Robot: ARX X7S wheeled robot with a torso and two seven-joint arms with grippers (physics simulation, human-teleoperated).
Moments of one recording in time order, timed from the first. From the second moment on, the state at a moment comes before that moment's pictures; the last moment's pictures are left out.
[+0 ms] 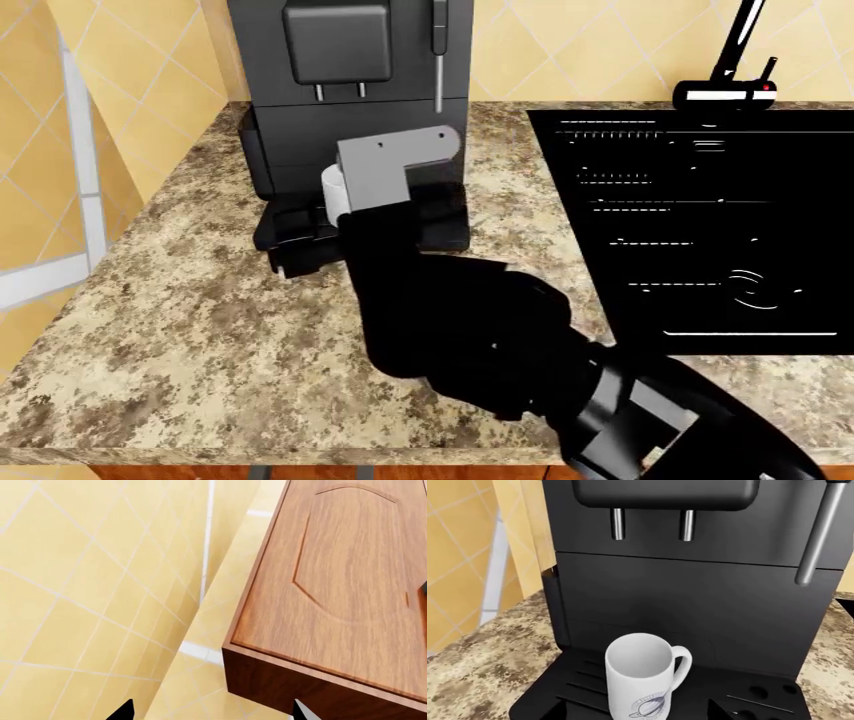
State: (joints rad) left arm 0.78 -1.23 -0.48 1.05 -0.42 0.68 -1.38; right arm 1.17 0.08 -1.03 0.12 1.19 0.50 0.89
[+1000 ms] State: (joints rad) left arm 0.78 -1.21 -0.49 1.05 -0.43 0.69 -1.36; right arm 1.33 0.00 -1.44 0.46 1.44 0.12 0.79
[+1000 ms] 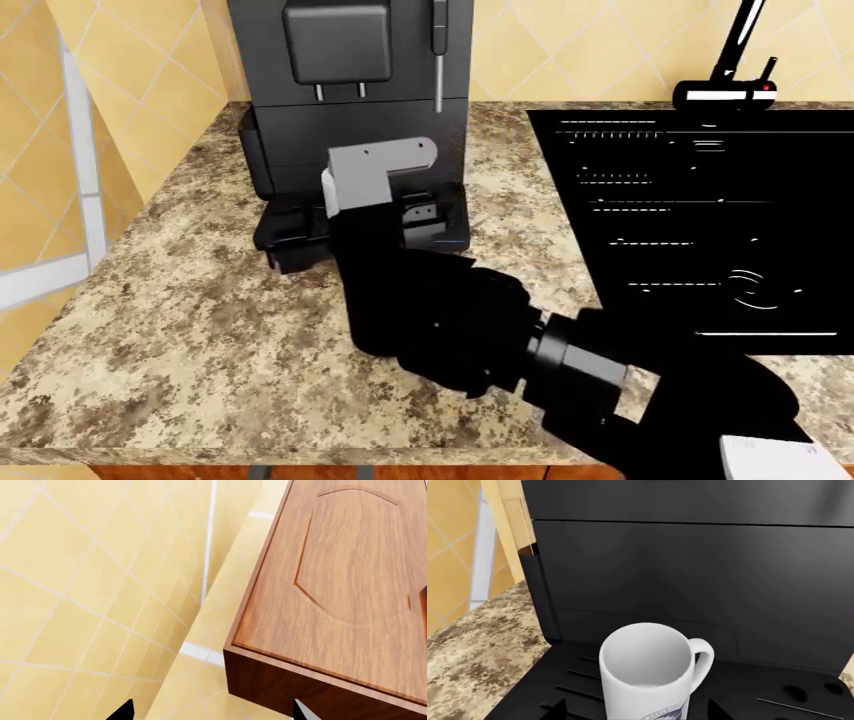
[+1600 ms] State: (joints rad) left arm 0.78 -1.20 -0.49 1.05 -0.44 0.69 -1.35; right arm 1.35 0.00 -1.56 0.54 1.53 0.03 0.75
